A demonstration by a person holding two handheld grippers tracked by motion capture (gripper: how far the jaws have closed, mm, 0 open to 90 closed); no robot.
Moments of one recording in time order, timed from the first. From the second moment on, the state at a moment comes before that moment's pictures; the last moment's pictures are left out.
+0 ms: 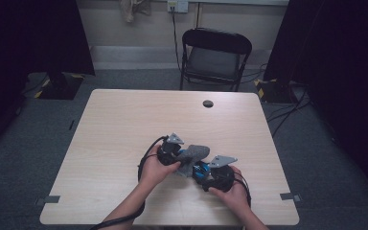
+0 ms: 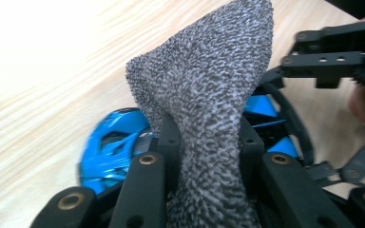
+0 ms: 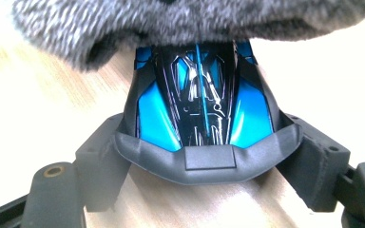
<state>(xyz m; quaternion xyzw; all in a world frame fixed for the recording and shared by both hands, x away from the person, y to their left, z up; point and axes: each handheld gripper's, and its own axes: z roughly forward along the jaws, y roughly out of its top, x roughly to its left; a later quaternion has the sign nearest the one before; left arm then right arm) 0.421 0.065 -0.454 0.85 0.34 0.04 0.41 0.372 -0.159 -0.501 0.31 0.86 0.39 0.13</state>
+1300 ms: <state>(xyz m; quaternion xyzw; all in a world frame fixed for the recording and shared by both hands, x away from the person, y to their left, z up) 0.432 0.091 -0.450 0.84 0.37 0.06 0.40 0.372 -0.159 -0.501 0.31 0.86 0.39 0.13</state>
